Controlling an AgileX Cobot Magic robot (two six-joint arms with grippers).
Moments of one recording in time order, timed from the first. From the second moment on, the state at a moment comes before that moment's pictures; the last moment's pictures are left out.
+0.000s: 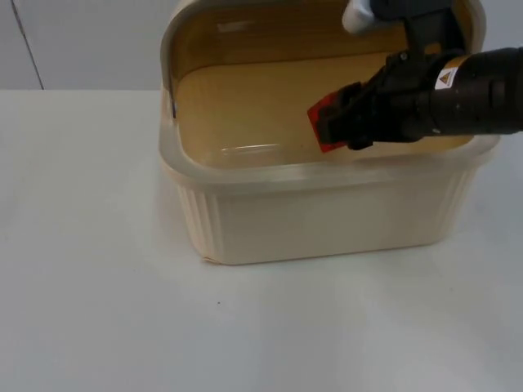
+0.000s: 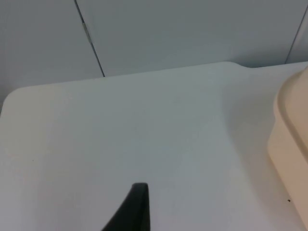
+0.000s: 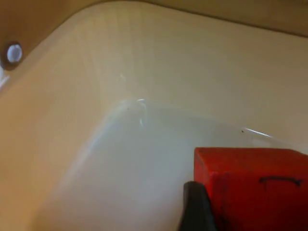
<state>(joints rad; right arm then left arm) 0.57 1.87 -0.98 0.14 -0.31 -0.16 -0.08 1.16 -1.11 0.03 0.67 0.02</state>
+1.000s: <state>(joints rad) 0.57 1.54 -0.98 0.21 0.07 -0.17 -0.08 1.16 -1.11 0.03 0.67 0.02</state>
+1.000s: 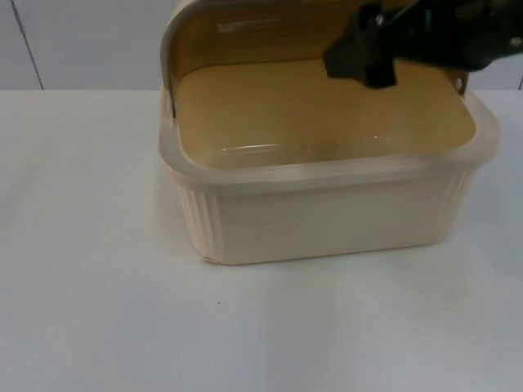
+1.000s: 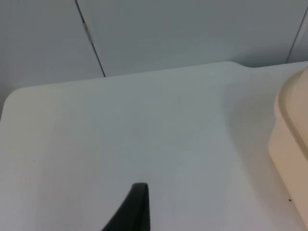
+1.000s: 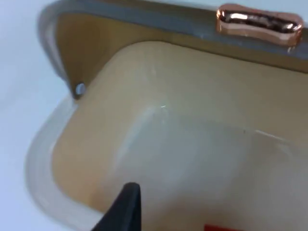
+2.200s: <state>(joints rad) 0.08 1.03 -0.98 0.03 0.50 -0.08 -0.08 1.16 -1.11 0.03 0.66 0.02</state>
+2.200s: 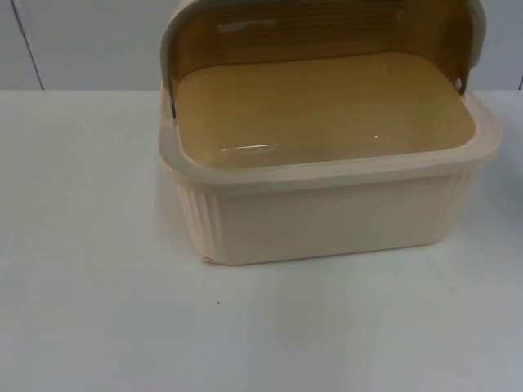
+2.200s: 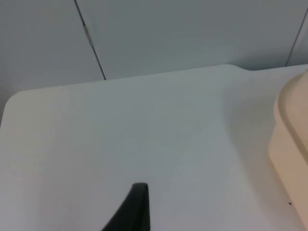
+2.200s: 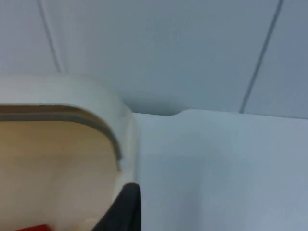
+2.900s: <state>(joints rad) -0.04 1.05 -0.98 0.01 0.49 -0.07 -0.08 1.16 -1.11 0.02 0.65 0.02</state>
